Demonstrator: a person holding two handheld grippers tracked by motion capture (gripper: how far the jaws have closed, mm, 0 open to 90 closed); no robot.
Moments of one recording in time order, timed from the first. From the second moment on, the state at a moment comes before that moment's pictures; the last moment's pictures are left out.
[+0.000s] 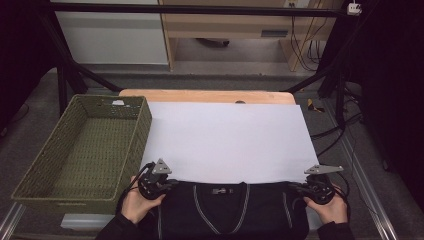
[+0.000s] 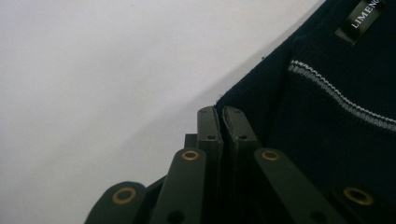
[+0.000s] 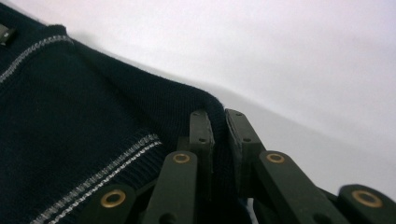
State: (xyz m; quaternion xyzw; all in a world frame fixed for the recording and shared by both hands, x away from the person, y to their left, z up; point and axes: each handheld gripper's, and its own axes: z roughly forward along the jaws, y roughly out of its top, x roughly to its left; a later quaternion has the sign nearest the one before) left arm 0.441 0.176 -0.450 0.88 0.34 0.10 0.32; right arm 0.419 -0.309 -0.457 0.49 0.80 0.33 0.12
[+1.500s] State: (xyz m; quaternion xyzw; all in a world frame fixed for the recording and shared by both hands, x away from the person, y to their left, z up) left arm 0.551 0.159 -0.431 0.83 0.41 0.18 0.32; right arm 0.529 -0.305 -0.449 0.51 0.75 0.36 0.21
